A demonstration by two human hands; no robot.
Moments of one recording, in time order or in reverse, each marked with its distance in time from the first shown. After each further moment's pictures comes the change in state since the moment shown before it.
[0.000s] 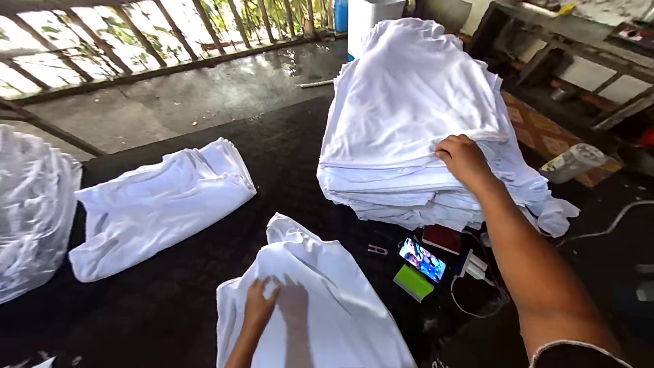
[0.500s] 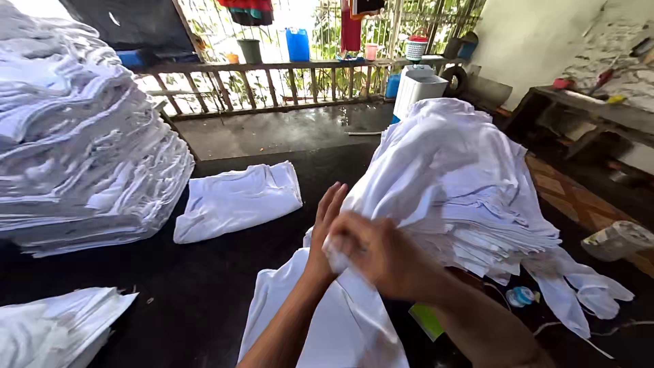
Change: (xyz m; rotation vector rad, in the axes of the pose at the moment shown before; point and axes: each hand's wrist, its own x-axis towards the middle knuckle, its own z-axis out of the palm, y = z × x) left_hand -0.077 0.251 -0.077 -0.399 0.426 0.888; right_hand -0.102 -0.300 -0.076 0.784 -0.134 -0.737
